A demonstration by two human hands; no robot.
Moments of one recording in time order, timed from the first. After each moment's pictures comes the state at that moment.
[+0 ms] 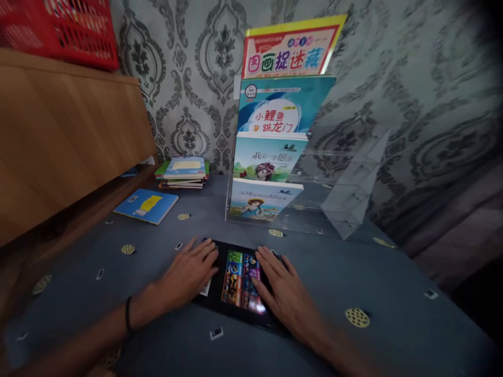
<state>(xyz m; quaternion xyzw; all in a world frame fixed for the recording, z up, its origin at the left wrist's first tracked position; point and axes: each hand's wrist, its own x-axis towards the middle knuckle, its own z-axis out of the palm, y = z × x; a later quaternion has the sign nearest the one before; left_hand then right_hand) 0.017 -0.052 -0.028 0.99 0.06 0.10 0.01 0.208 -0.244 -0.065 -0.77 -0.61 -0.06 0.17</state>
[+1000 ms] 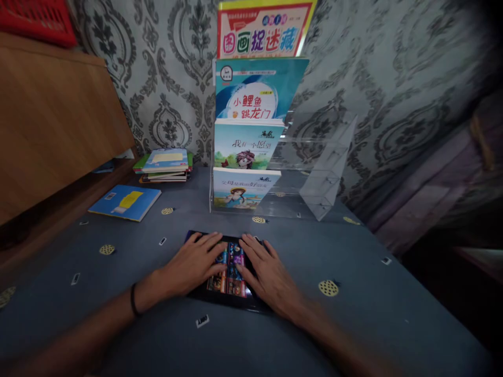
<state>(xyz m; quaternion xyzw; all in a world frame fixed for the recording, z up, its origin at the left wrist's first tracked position) 0.052 -0.063 -0.022 1.00 -0.03 0.09 0.01 0.201 -0.246 -0.046 -0.78 -0.60 -0.03 0.17</state>
